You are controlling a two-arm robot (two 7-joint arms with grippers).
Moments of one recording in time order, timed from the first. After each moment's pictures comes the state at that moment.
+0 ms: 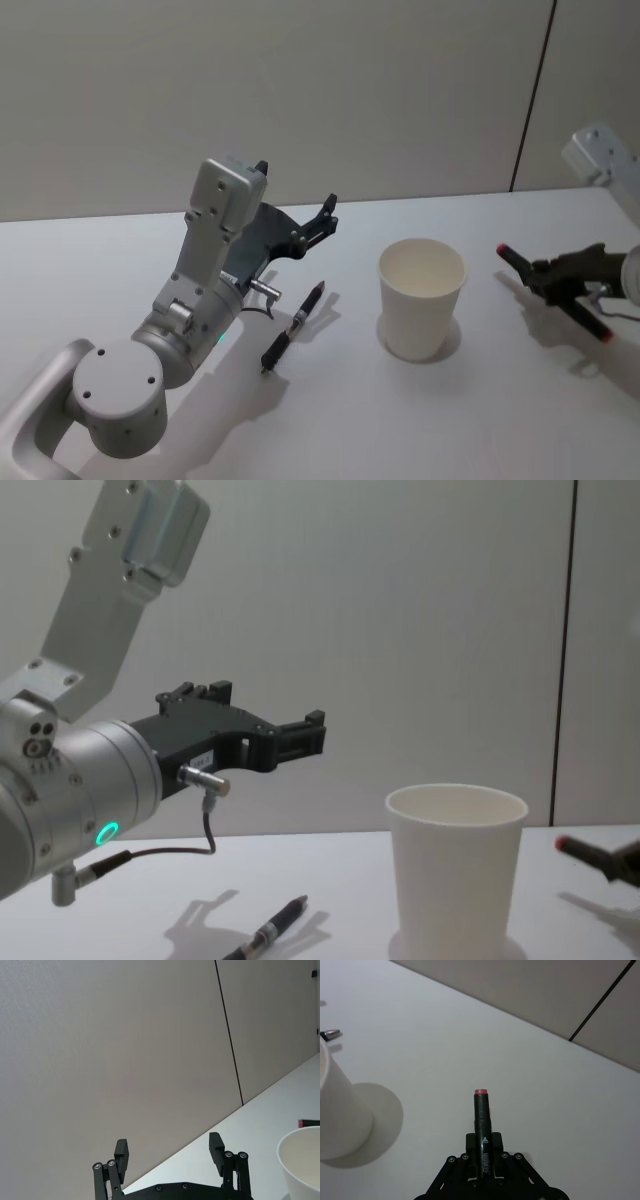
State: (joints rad) left arm -0.24 0.38 0.45 -1.63 -0.20 0.01 -0.01; right arm 0.38 0.44 -0.26 -1.57 0.04 0.84 0.58
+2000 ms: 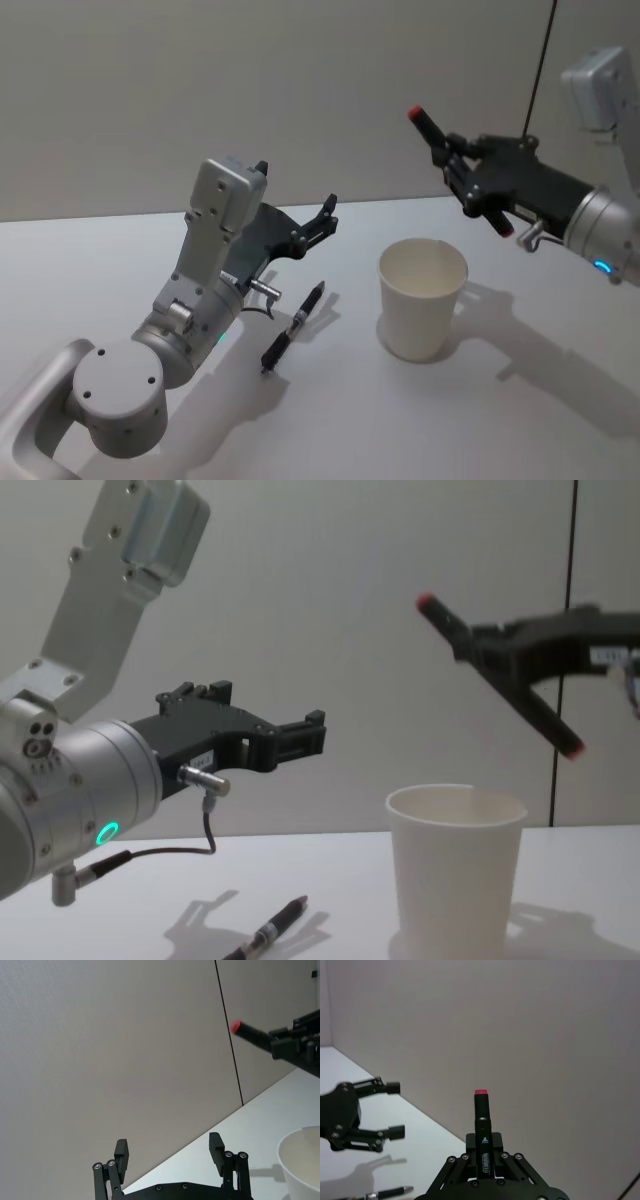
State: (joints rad) left arm -0.24 0.38 0.45 -1.63 -0.20 0.01 -0.01; right arm 0.33 0.37 -0.29 -1.68 0.19 0.23 0.46
